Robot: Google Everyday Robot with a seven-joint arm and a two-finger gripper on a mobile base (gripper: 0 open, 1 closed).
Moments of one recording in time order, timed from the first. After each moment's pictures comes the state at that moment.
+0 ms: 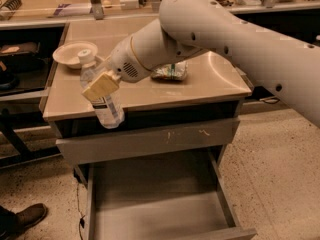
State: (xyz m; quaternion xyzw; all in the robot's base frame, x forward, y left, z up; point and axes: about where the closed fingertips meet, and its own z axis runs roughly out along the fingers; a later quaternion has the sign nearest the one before) arm 0.546 0.140 0.913 -0.58 0.67 0.29 0.36
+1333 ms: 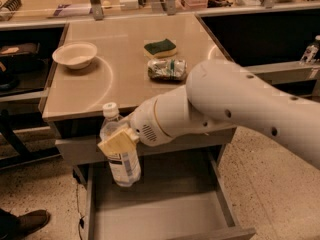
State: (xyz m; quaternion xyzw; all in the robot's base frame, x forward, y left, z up) arm 0.448 0.094 0.845 -0.47 0.76 0.30 0.32
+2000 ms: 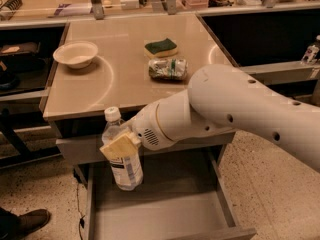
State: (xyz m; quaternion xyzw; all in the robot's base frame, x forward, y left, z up) arm 0.439 0.088 0.833 -0.46 0.77 0.30 0.31
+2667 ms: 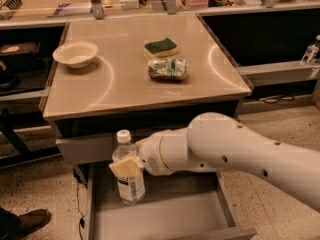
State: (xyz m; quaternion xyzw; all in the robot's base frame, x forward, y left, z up) arm 0.439 0.080 0.756 -0.40 0.80 0.30 0.33
